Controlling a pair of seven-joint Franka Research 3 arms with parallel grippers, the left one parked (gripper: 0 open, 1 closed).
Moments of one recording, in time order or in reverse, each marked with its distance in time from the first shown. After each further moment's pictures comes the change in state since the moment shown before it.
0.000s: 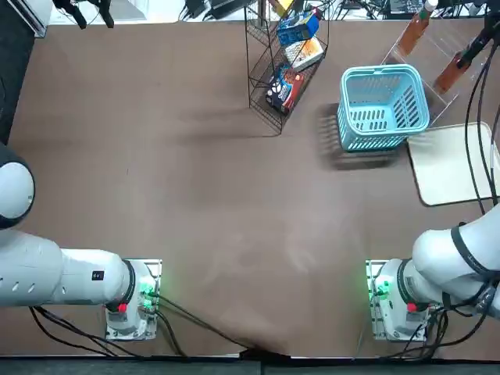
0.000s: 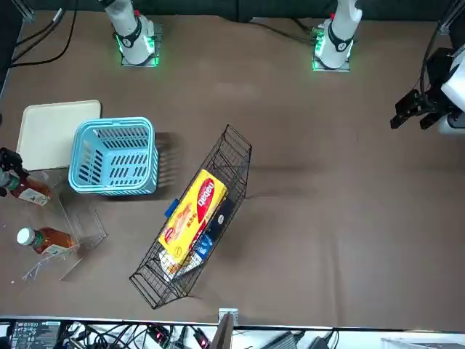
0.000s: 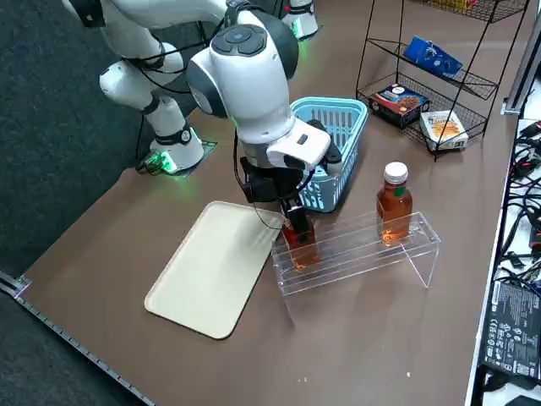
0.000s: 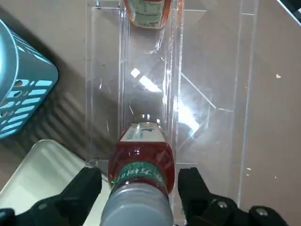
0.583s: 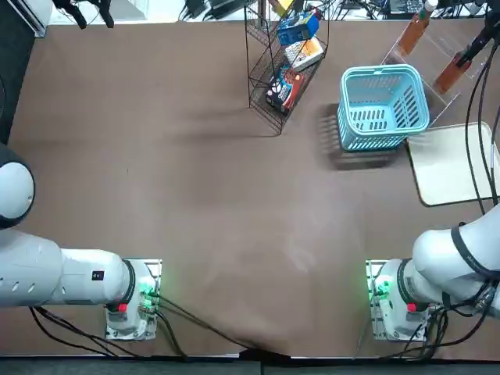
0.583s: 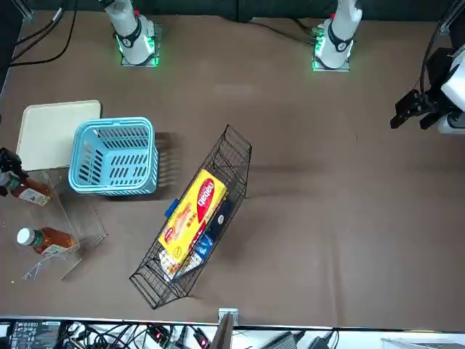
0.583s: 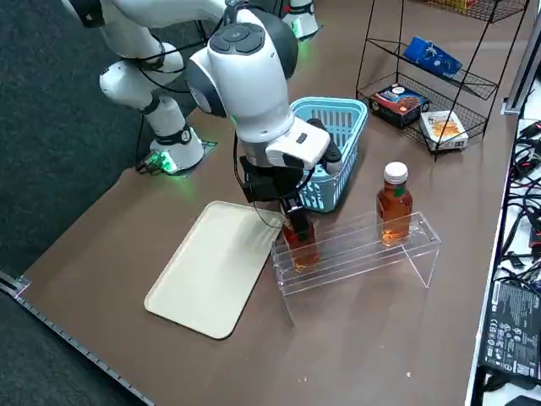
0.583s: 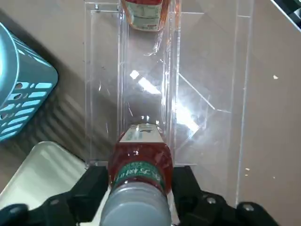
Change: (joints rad) arm -0.001 -0.003 0.000 0.000 0.008 0.003 0.002
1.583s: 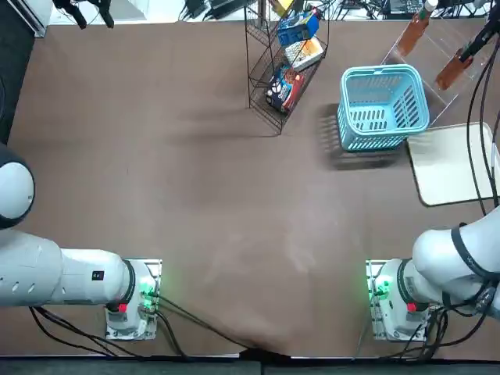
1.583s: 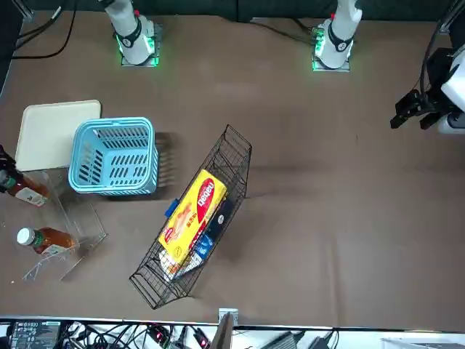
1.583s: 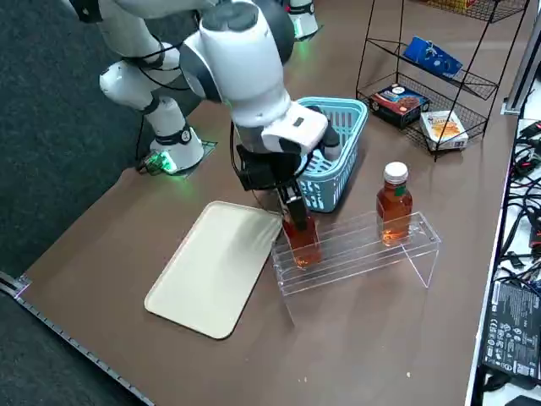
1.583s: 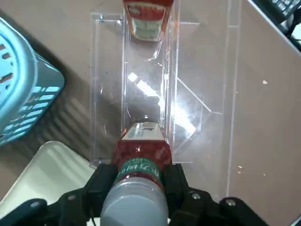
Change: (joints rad) arm 0.000 -0.049 0.006 0.002 0.005 -0.030 0.000
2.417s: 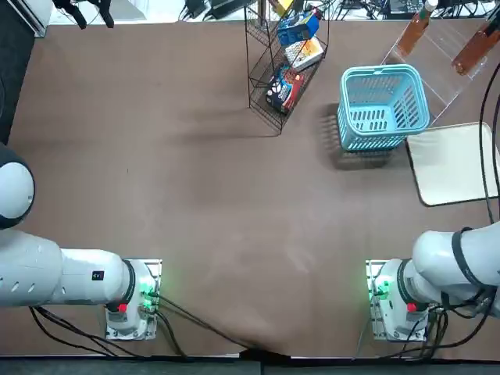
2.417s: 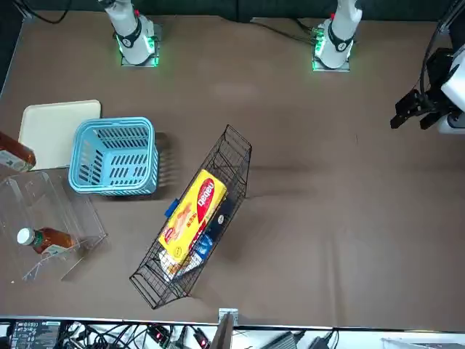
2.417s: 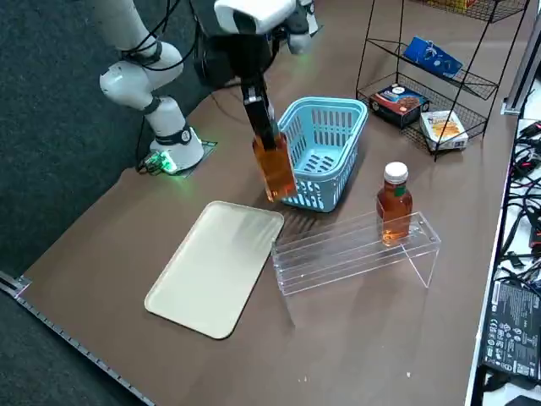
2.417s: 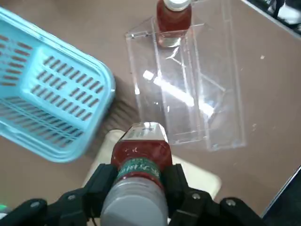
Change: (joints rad) arm 0.030 -0.209 0.015 0.098 0.000 -0.375 0.260
